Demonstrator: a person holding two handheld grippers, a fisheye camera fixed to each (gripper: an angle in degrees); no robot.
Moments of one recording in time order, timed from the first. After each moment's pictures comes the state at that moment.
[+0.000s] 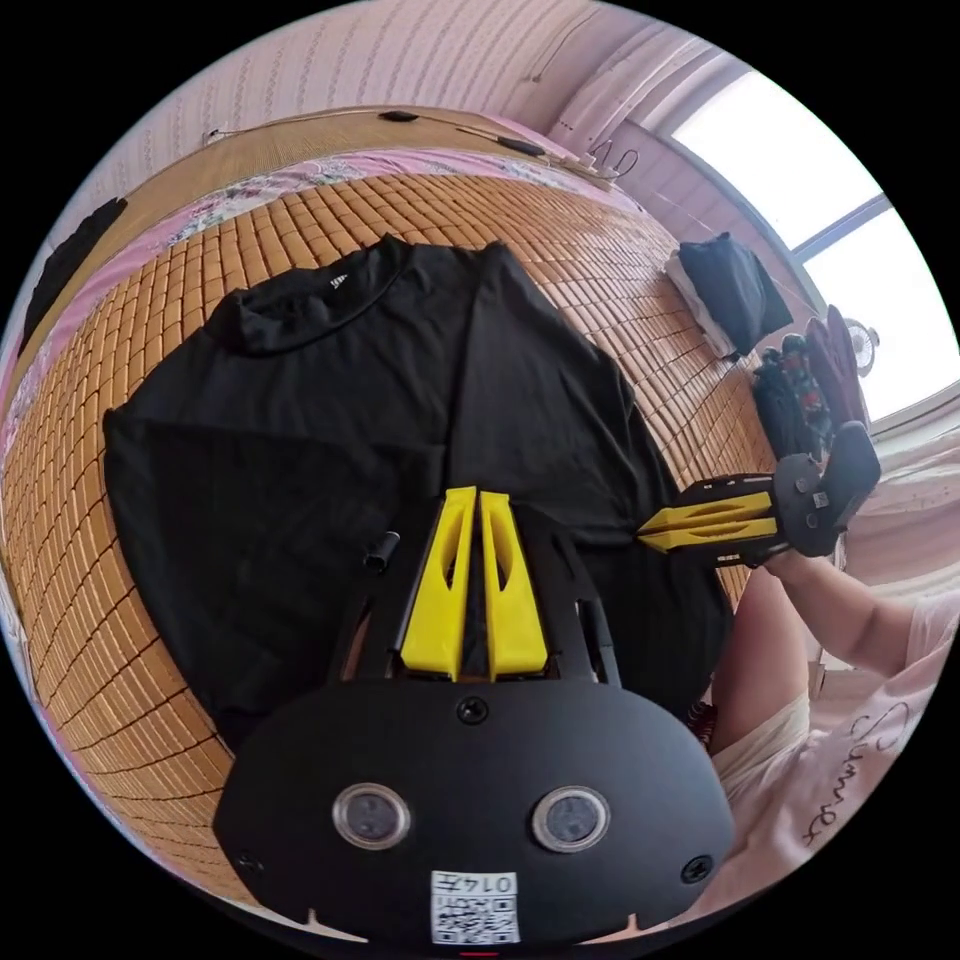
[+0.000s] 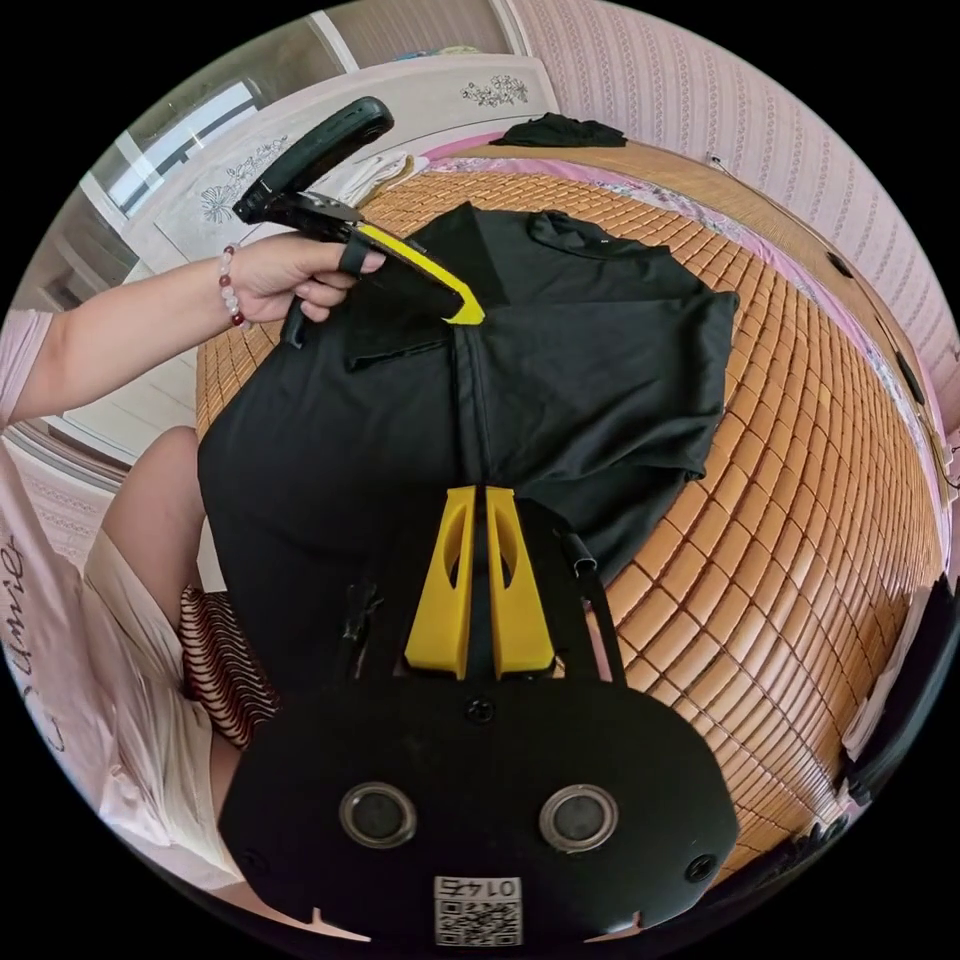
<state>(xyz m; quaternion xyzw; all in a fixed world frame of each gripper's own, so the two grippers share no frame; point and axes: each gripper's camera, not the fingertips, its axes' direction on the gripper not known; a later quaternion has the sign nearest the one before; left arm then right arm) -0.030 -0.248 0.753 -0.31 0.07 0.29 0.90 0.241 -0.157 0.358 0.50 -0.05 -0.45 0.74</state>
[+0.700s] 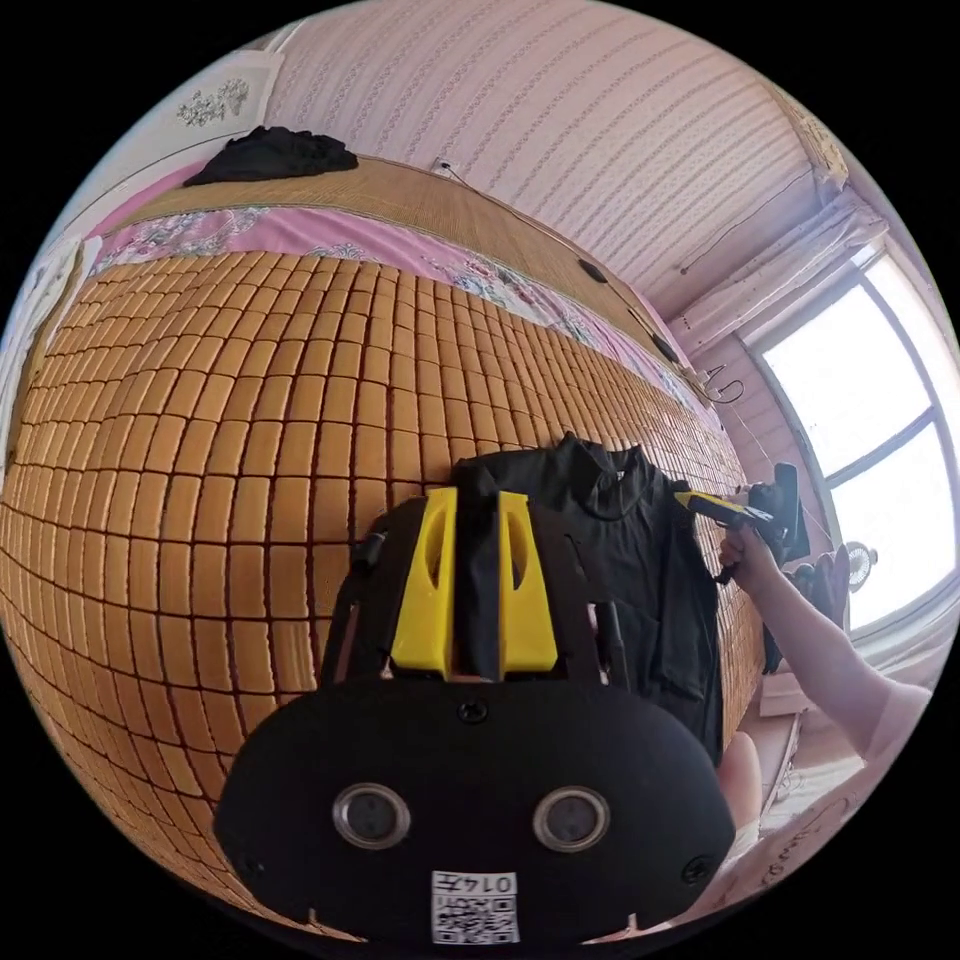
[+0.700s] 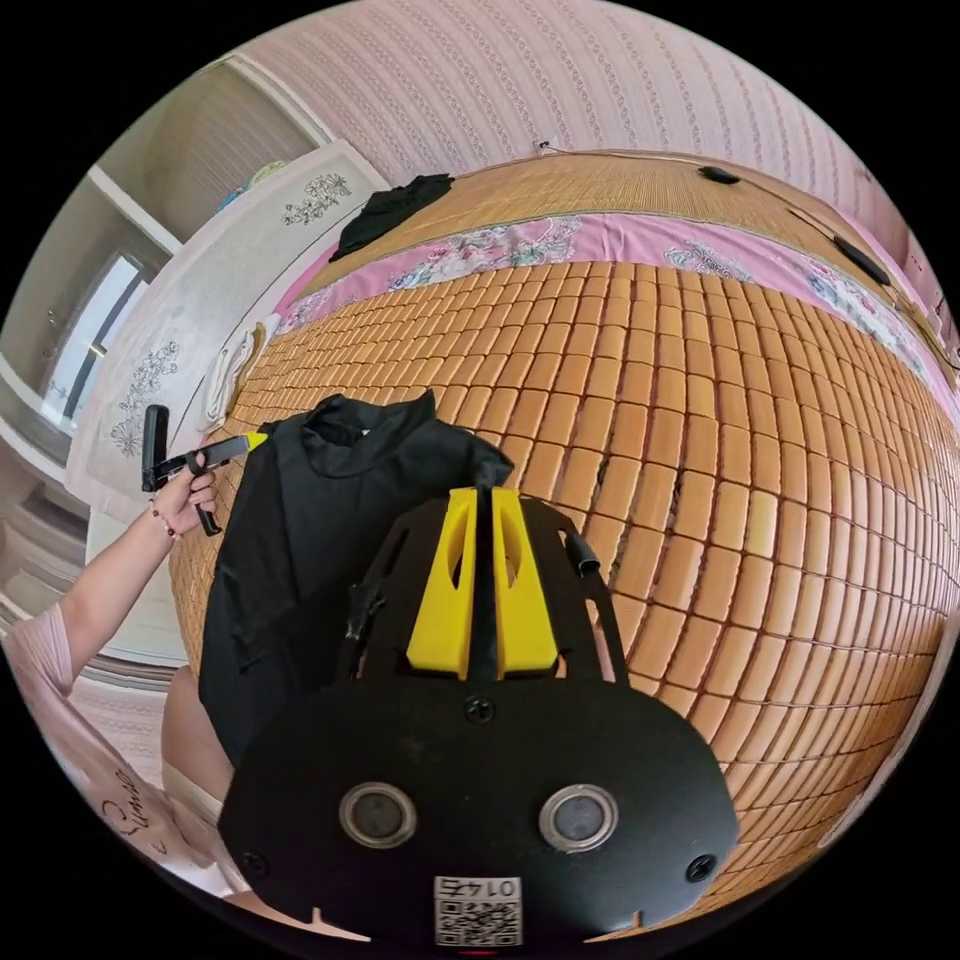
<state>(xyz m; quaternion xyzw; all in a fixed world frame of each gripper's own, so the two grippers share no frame) -0.241 -0.374 0.715 -0.19 0.05 0.08 0.98 0.291 -0.351 0.234 0.52 -0.22 -0.31 0.77</state>
